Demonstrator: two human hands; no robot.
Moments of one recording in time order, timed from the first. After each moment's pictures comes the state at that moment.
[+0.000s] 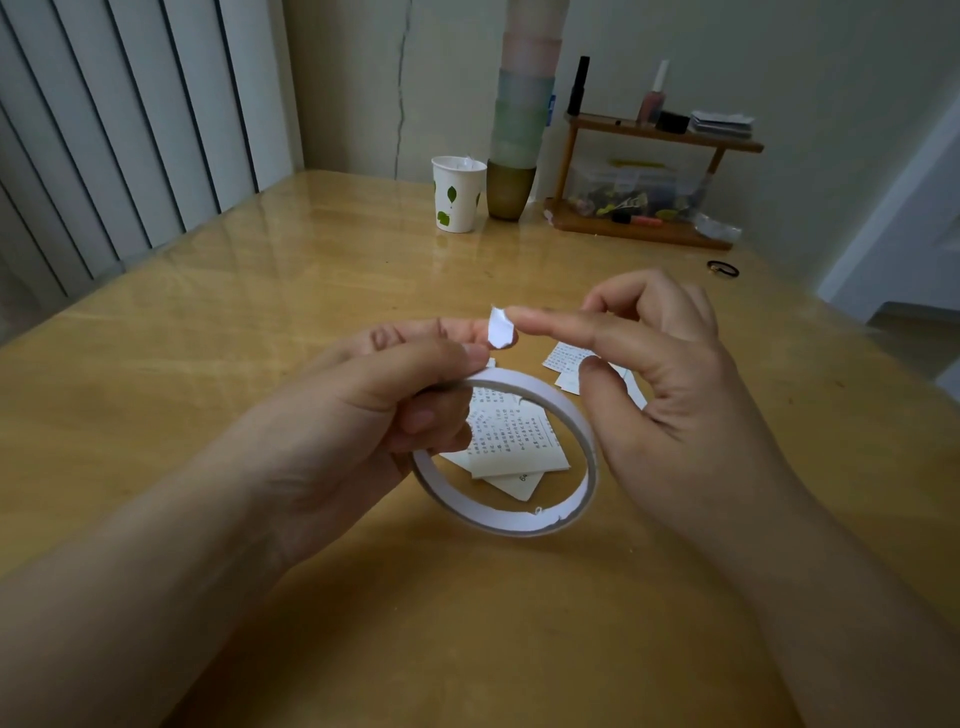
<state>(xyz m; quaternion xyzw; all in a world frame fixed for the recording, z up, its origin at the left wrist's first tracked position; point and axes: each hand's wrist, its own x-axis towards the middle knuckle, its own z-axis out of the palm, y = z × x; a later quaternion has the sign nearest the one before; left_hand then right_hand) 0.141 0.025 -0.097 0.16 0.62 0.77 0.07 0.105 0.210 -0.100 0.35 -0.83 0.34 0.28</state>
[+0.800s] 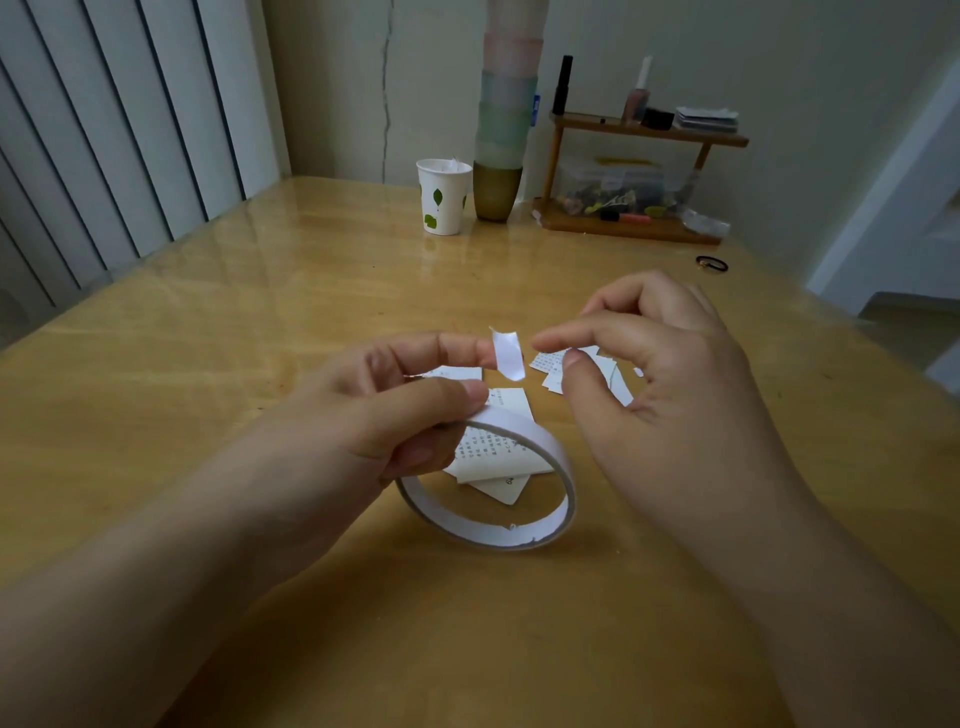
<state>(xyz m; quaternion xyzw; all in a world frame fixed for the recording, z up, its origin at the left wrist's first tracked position) 0.143 0.028 -0.101 0.14 0.66 0.74 0.06 0.105 0.211 -0.098 0.27 -0.85 0.33 0.31</state>
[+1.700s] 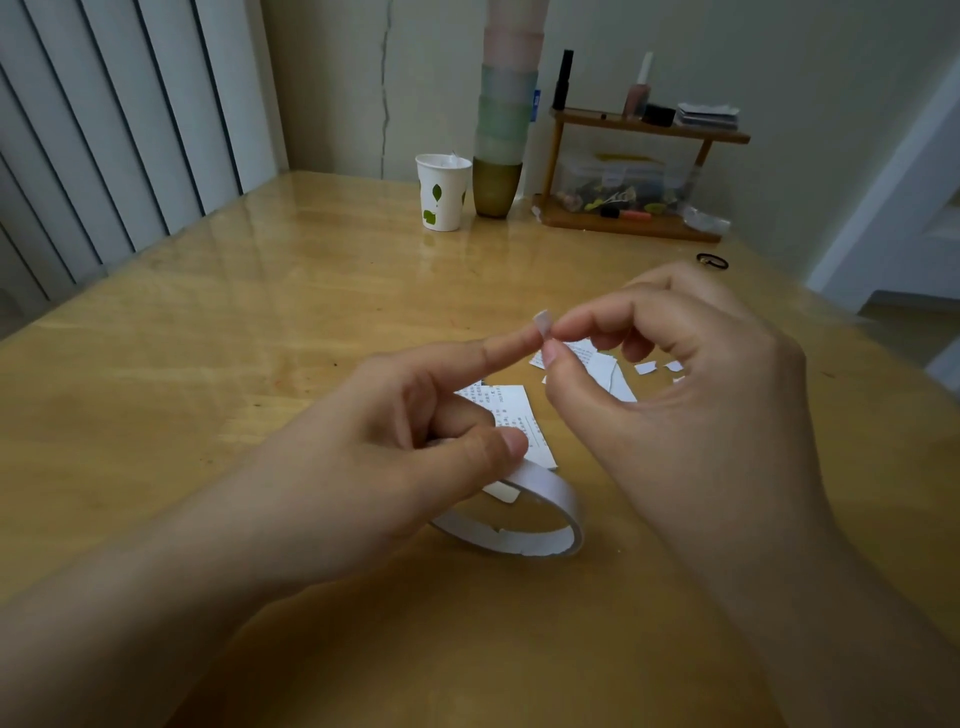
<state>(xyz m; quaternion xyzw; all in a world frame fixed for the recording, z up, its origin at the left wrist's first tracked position) 0.151 0.034 -0.102 0.22 0.74 0.63 0.02 0.121 0.205 -0.090 0.25 -0.82 0.36 0.37</state>
